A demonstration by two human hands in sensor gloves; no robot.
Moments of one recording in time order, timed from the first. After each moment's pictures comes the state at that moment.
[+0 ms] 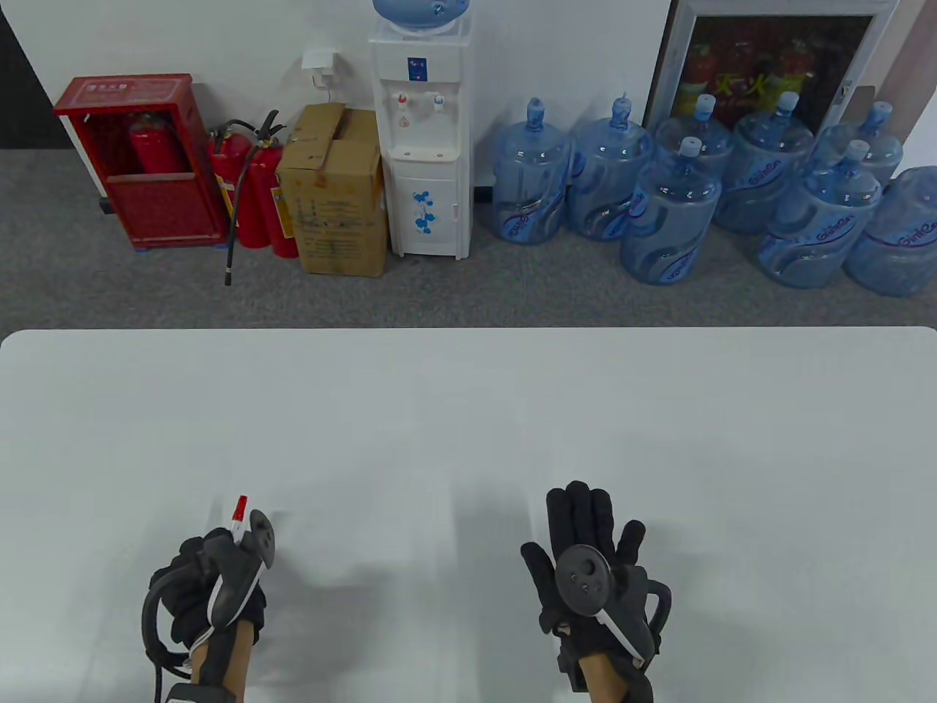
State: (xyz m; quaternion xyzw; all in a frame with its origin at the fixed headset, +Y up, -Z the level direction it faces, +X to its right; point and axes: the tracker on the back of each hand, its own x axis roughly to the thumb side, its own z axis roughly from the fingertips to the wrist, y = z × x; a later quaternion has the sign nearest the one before) left_hand -0.309 -0.744 -0.307 -0.02 0.27 -0.16 0.95; right_hand 0.118 -0.738 -0.277 -0.02 -0.06 0.98 0.16
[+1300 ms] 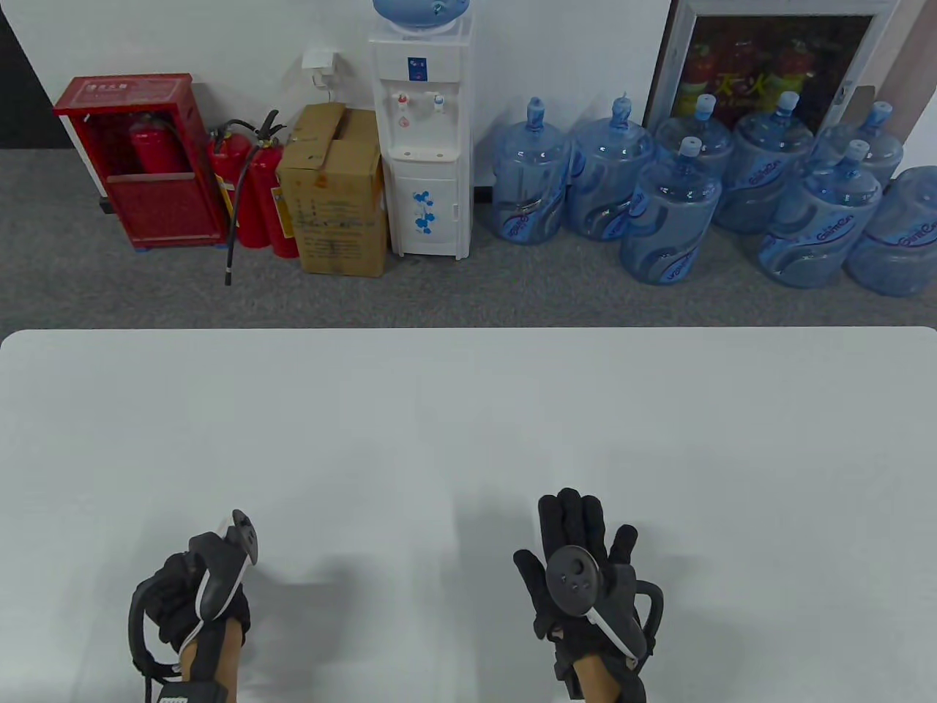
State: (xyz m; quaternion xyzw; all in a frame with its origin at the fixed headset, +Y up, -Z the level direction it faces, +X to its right) left_hand -0.322 -0.748 -0.303 -0.08 0.30 -0.18 0.93; right_hand 0.111 -0.745 -0.278 -0.01 -0.03 0.99 0.15
